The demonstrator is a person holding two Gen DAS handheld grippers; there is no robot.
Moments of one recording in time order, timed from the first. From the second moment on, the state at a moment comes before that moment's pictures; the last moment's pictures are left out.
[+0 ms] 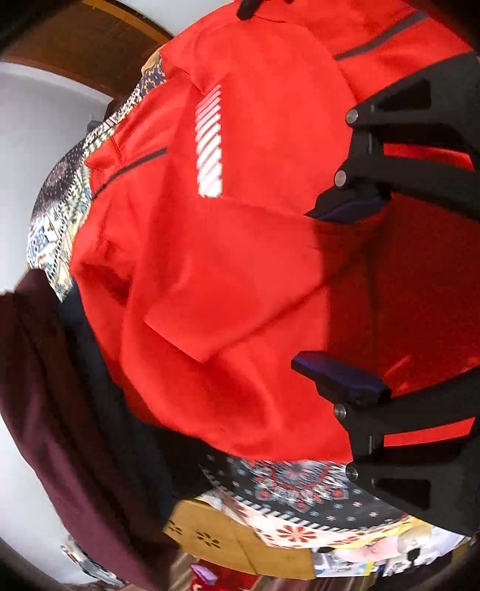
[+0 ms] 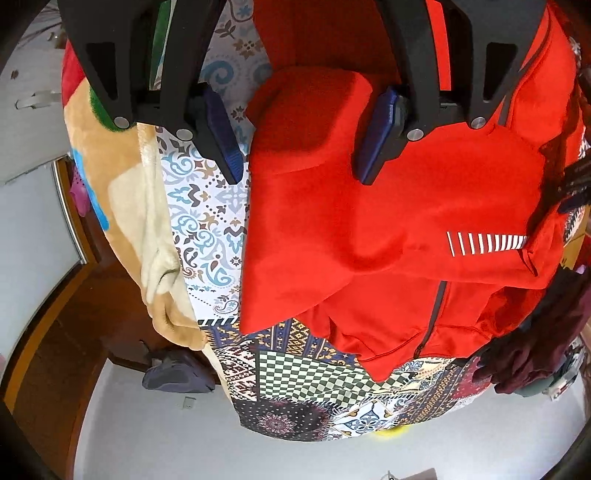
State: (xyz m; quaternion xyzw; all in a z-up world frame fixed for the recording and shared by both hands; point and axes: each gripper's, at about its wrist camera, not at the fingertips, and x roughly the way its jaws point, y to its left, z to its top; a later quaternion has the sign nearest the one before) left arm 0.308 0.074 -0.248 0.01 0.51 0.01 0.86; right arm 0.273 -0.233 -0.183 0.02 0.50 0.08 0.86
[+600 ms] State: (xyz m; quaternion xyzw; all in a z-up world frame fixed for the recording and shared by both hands) left arm 0.285 0.143 -0.193 -0.06 0.41 0.06 0.91; right arm 0.272 -0.234 -0.186 0.02 0.50 0.08 0.86
